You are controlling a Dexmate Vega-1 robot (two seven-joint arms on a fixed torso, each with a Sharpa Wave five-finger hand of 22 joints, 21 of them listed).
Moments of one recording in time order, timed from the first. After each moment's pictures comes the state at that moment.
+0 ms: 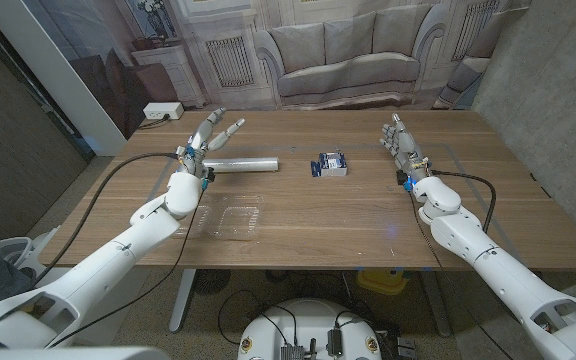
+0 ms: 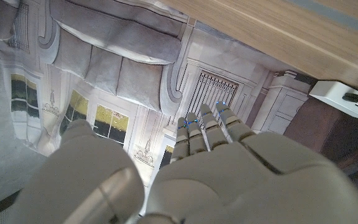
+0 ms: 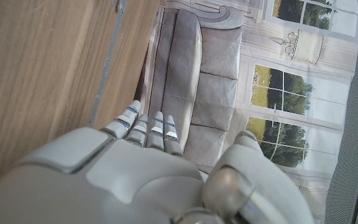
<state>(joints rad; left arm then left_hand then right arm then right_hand) 0.83 0.68 0.45 -1.47 0.10 -0.16 0.49 0.58 -0.02 -0.03 0.03 0.38 0.18 0.02 0.24 0.18 0.19 -0.04 0.24 0.19 0.15 -0.03 0.21 0.18 0.12 -0.03 0.24 0.18 -0.85 -0.51 -0.36 -1.36 0.62 0.25 -0.08 0.29 0.02 0.14 0.04 0.19 0.21 0.08 0.19 0.18 0.20 0.09 0.21 0.18 0.09 0.04 0.18 0.18 0.15 -0.04 0.31 0.17</state>
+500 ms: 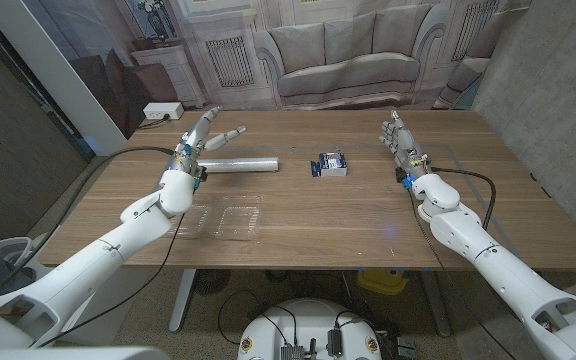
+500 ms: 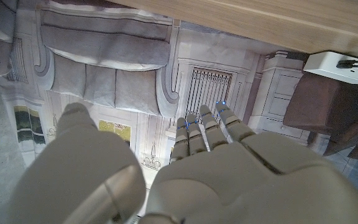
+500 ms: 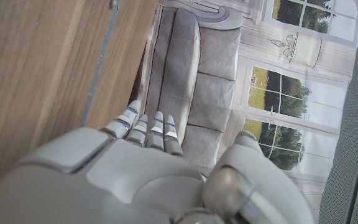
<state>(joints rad) 0.86 0.76 0.45 -1.57 0.20 -0.02 0.50 0.71 -0.07 -0.03 -0.05 0.39 0.17 0.02 0.22 0.18 0.17 -0.06 0.21 0.19 0.14 -0.03 0.19 0.18 0.11 -0.03 0.22 0.18 -0.85 -0.52 -0.37 -1.39 0.60 0.23 -0.10 0.29 0.02 0.14 0.03 0.19 0.21 0.08 0.19 0.18 0.20 0.09 0.21 0.18 0.09 0.04 0.18 0.18 0.15 -0.04 0.30 0.17</state>
